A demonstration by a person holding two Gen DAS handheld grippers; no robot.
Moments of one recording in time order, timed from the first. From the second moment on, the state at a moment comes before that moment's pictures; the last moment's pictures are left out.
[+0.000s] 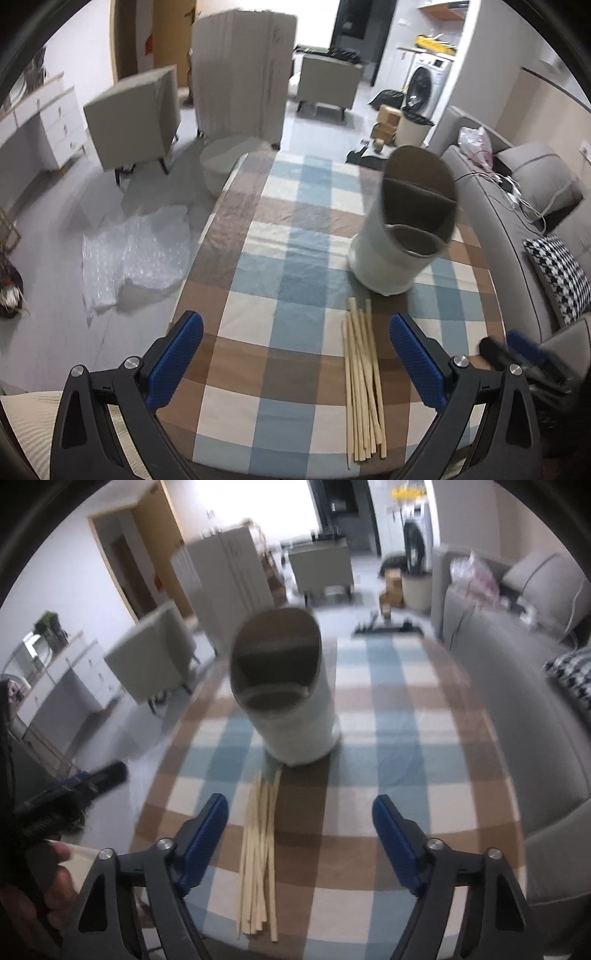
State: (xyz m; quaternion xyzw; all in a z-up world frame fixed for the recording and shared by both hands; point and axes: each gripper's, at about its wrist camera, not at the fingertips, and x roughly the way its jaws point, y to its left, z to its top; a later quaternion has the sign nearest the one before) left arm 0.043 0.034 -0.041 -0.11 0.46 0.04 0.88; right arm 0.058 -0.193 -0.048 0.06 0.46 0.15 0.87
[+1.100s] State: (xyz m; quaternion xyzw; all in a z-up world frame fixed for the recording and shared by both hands) left arm 0.077 0.079 -0.105 -0.15 0.57 0.07 0.80; right arm 0.134 -0.109 -0.157 -0.03 0.60 0.17 0.78
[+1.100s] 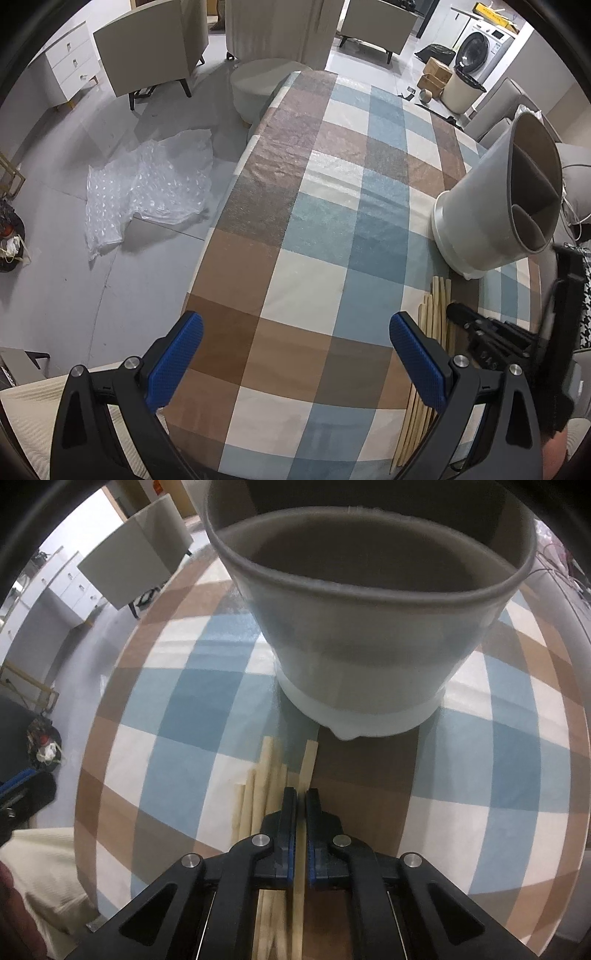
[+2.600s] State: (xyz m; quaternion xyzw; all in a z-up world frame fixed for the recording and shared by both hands) left arm 0.087 0.020 -0.162 -0.05 0.67 0.06 0.74; right arm 0.116 -0.258 -0.087 0.22 0.52 0.15 0.81
